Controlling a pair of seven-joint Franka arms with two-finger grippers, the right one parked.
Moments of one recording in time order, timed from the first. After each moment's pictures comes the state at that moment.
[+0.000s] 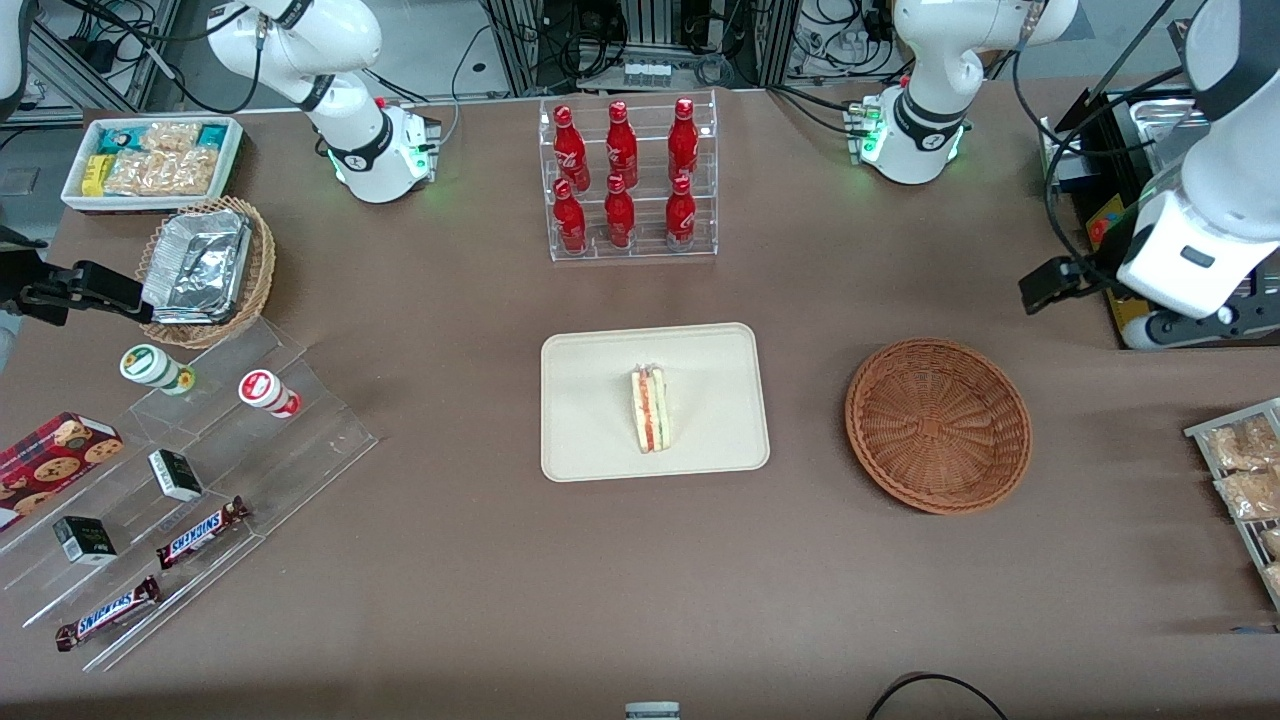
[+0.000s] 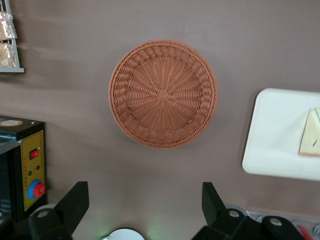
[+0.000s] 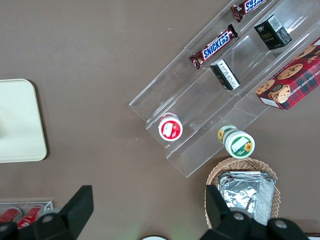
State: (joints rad) arm -0.04 0.04 -0.08 -1.54 0.02 1.47 -0.24
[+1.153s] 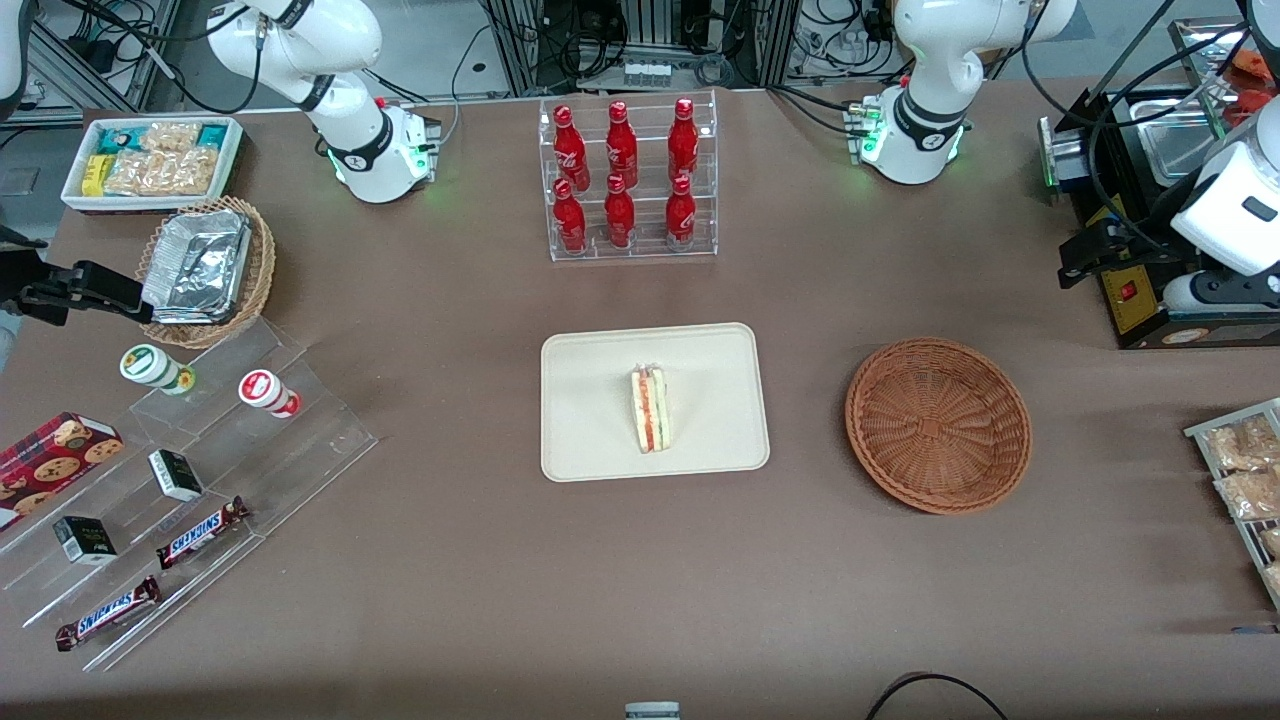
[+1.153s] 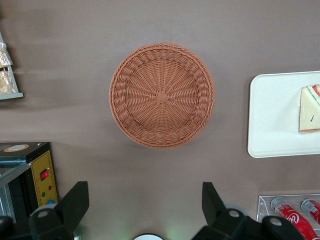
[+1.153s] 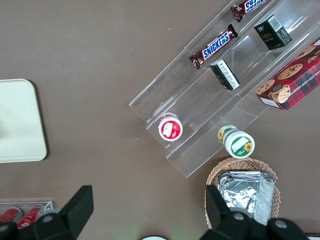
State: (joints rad) arm 0.02 0.00 -0.09 -1.55 -0.01 1.49 -0.06
